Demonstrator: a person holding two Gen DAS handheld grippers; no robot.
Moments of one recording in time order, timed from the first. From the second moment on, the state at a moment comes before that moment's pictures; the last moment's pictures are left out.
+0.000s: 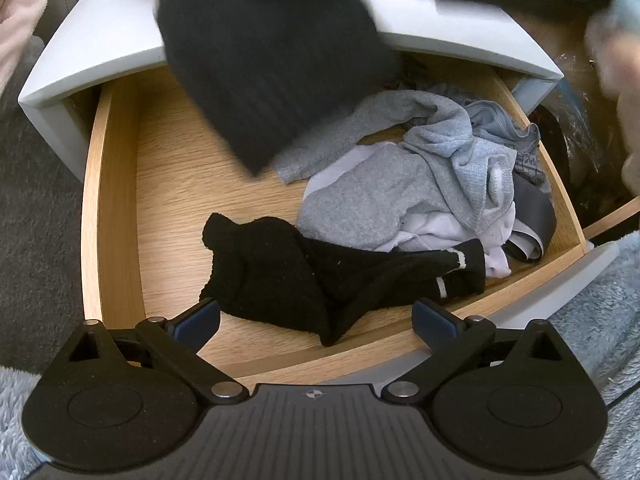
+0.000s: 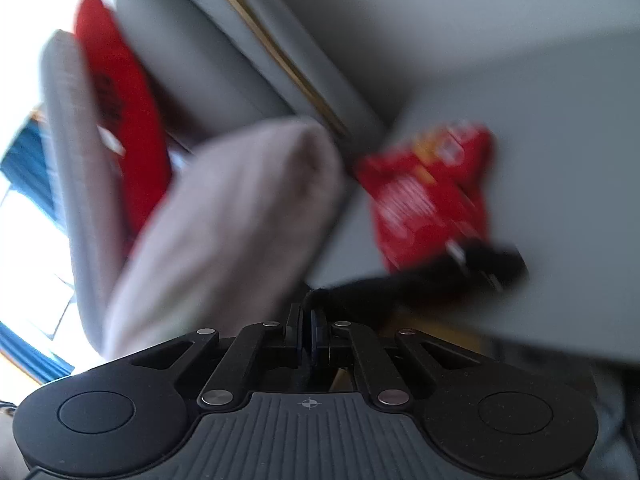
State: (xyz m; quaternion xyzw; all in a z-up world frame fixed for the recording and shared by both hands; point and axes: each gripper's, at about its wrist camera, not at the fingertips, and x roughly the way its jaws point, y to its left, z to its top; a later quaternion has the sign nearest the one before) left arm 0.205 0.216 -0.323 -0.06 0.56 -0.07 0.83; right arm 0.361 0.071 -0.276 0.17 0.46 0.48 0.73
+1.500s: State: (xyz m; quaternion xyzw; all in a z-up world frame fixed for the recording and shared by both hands) left arm 0.205 0.216 -0.322 -0.06 0.56 -0.07 0.83; right arm 0.356 0.115 -0.324 -0.11 0.50 0.36 0.78
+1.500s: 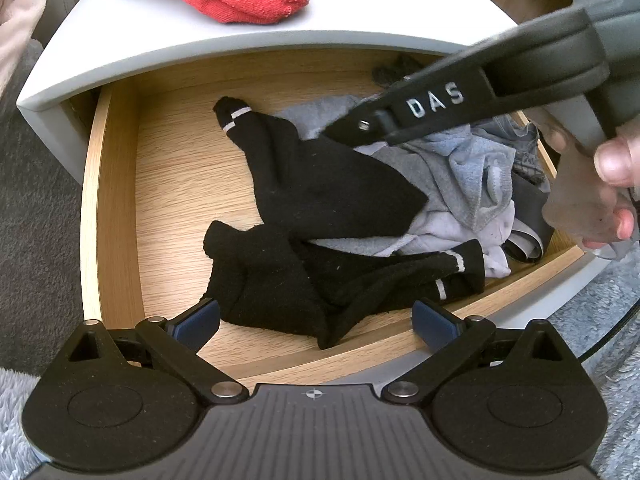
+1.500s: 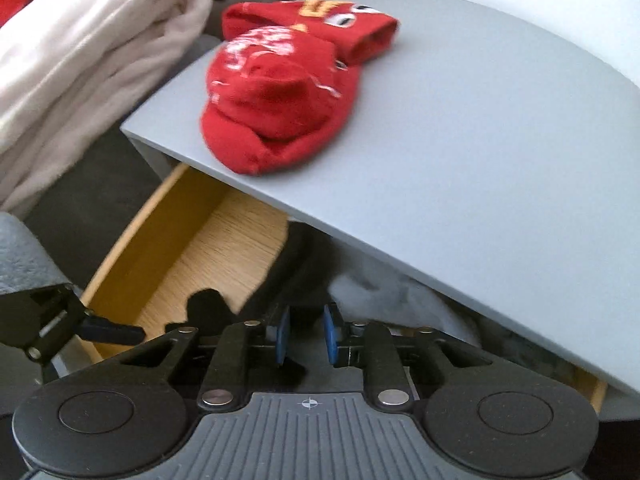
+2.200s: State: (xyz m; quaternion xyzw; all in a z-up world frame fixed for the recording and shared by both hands) left arm 0.204 0.214 -0.322 -0.06 0.55 -0.07 0.83; right arm 0.373 0.121 -0.247 -0.02 0.30 0.42 0.86
